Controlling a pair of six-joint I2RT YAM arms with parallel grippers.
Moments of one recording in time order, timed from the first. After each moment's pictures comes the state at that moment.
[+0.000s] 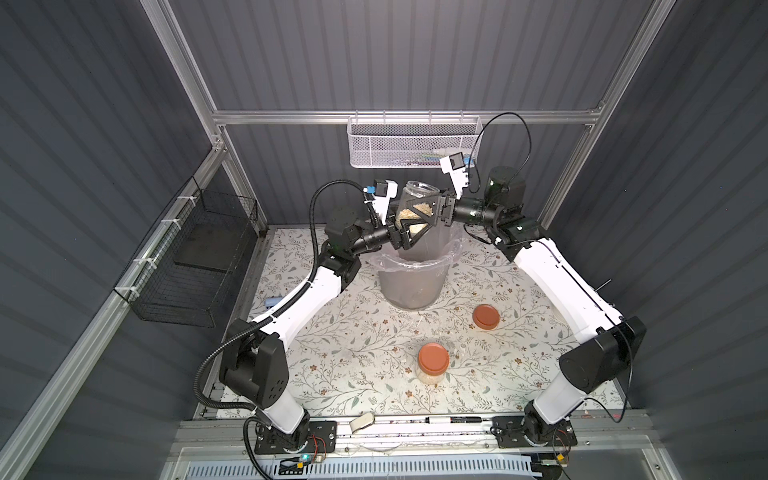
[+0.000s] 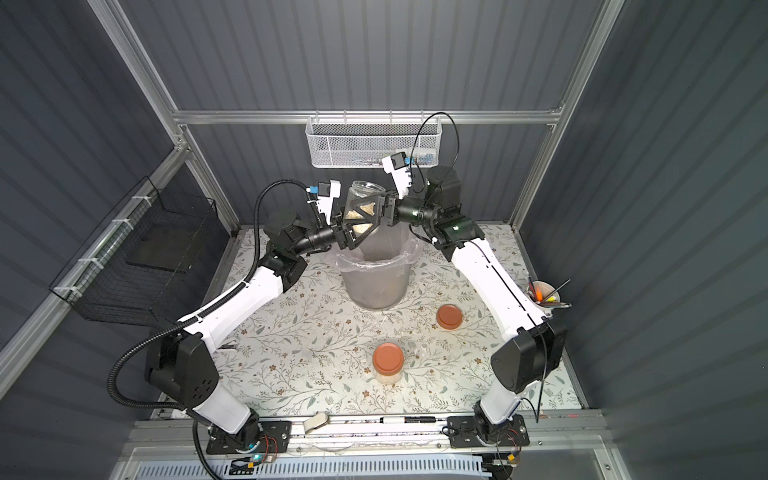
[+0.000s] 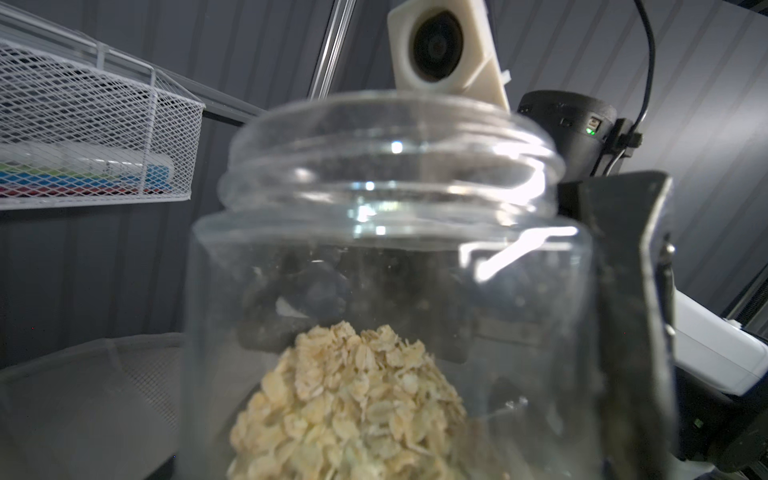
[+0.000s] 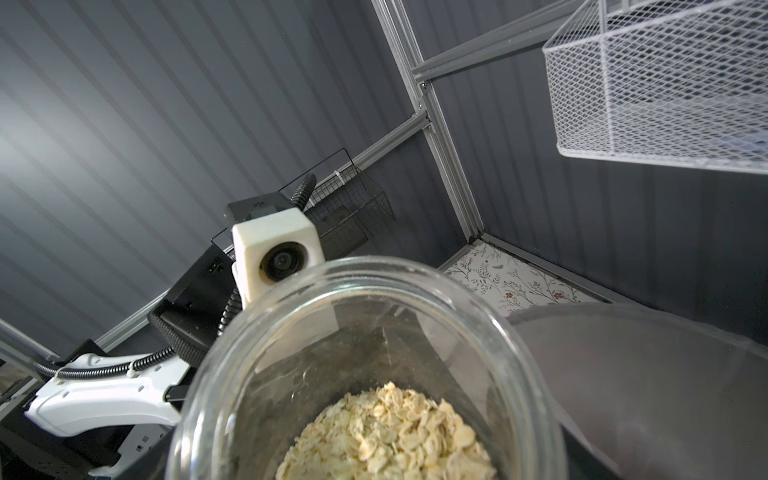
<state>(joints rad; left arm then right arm) -0.52 1.62 1.38 0.50 0.77 -0.51 0.42 1.68 1.79 -0.15 -0.80 0.47</state>
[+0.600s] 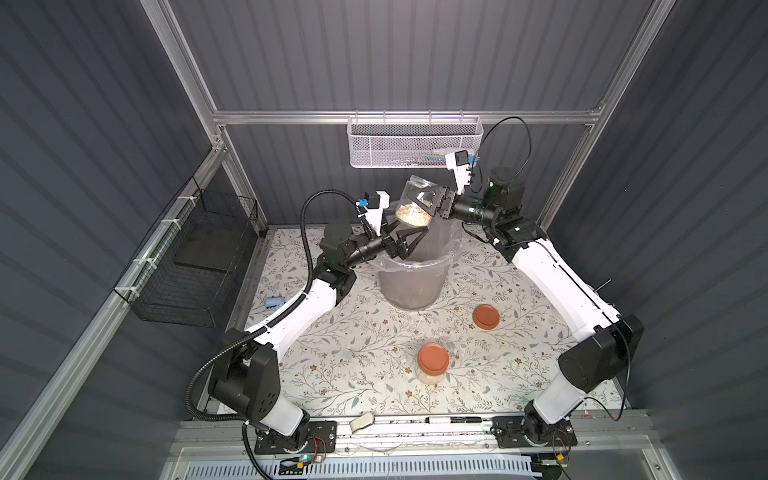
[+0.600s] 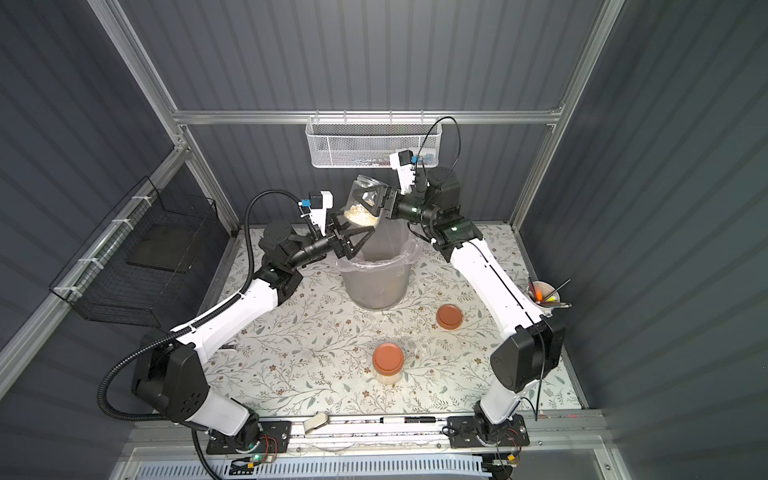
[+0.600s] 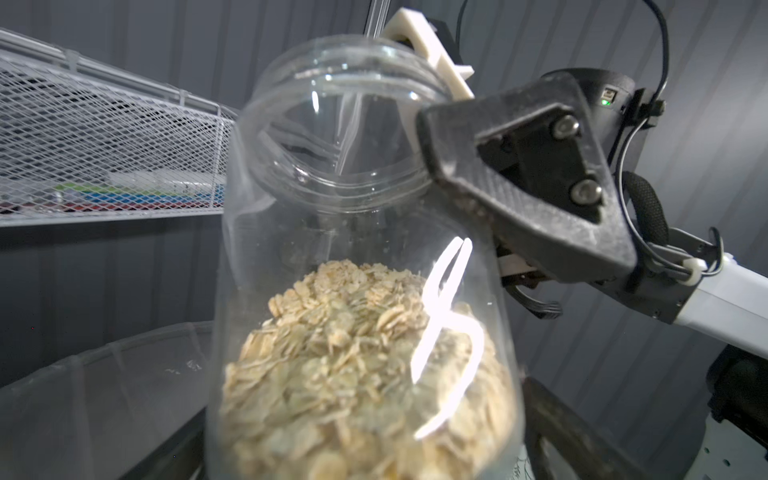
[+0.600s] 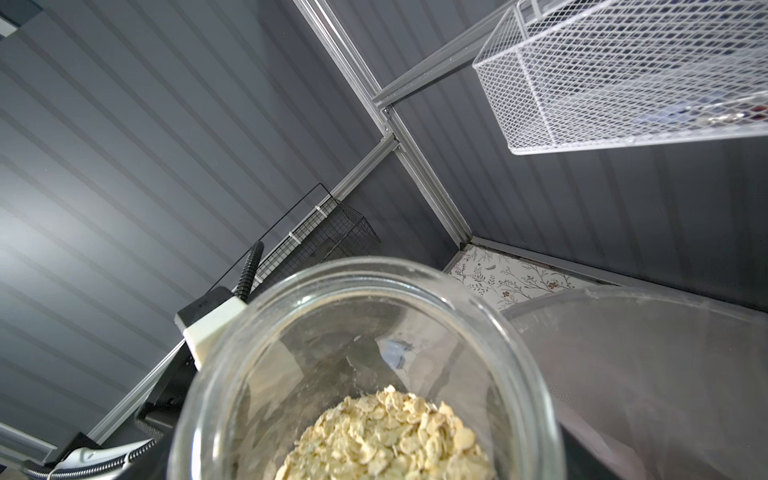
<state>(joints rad) -0.52 1.54 1.21 0.60 0.64 -0.42 0.42 1.68 1.77 -0.10 -0.69 0.62</state>
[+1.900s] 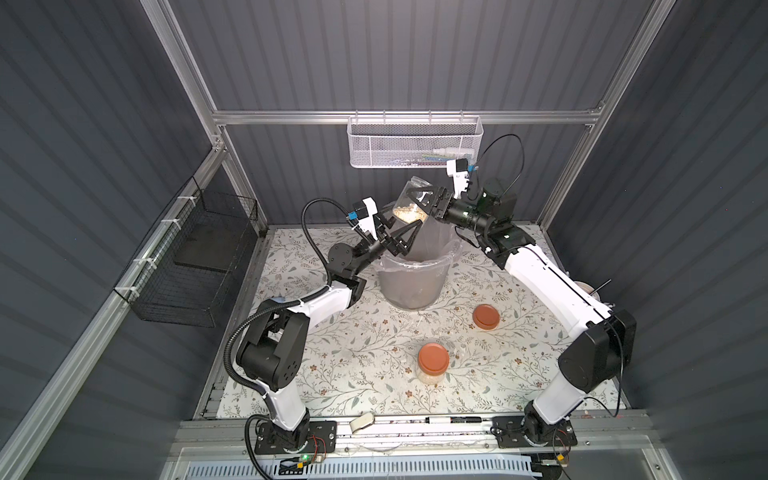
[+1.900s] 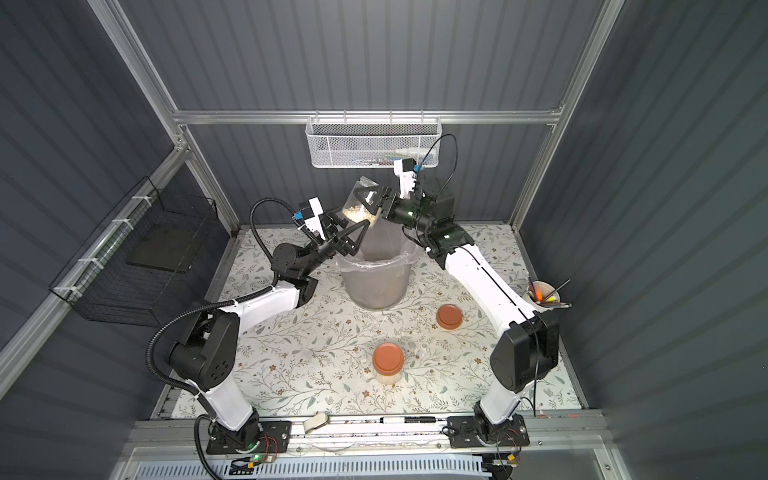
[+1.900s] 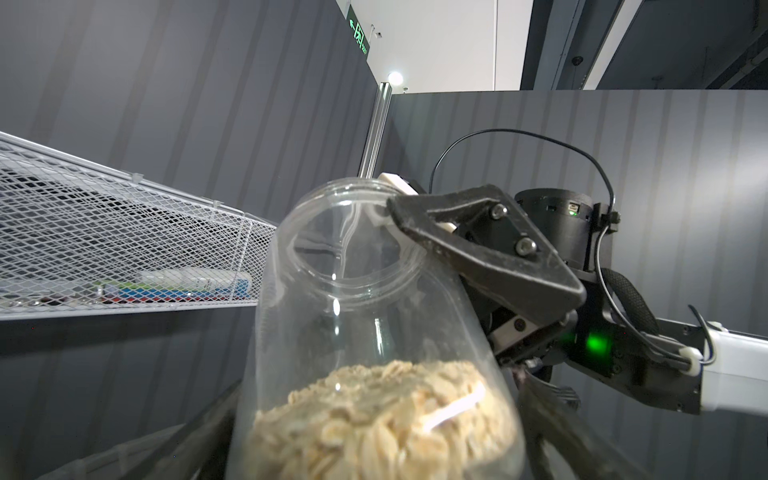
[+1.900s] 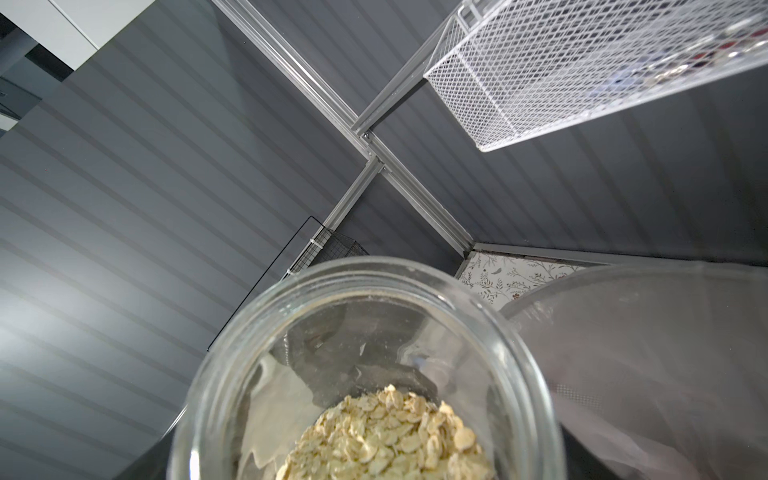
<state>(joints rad) -0.51 1.76 1.15 1.26 0.52 -0.59 0.44 1.68 1.65 0.08 -0.60 0.81</state>
